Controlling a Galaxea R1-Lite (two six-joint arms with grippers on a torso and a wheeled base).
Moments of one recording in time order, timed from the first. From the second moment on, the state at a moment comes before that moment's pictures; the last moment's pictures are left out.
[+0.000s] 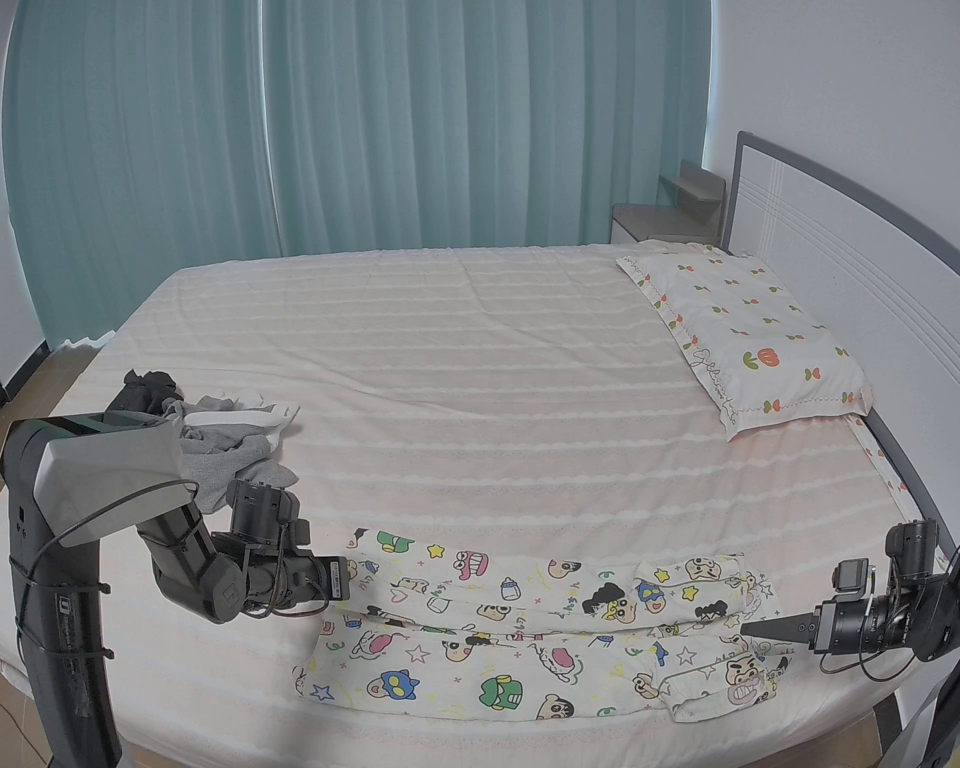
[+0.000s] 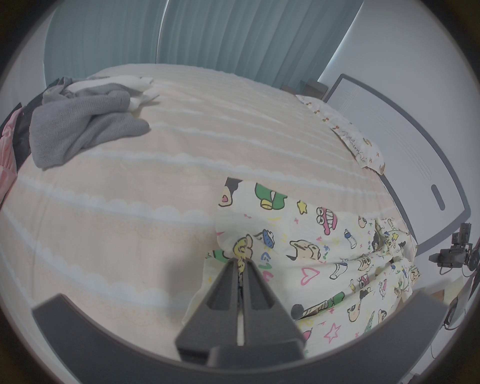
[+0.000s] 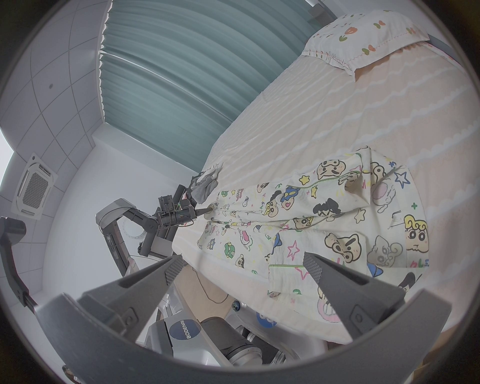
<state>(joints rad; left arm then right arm) -0.21 2.30 -0.71 -0.83 -0.18 -0.26 -0.17 1.92 -0.04 -1.04 0.98 0.18</state>
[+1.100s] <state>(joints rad) -0.30 2.29 -0.59 -1.13 -0.03 -0.33 -0.17 1.93 -0.04 -1.04 0.98 0.18</state>
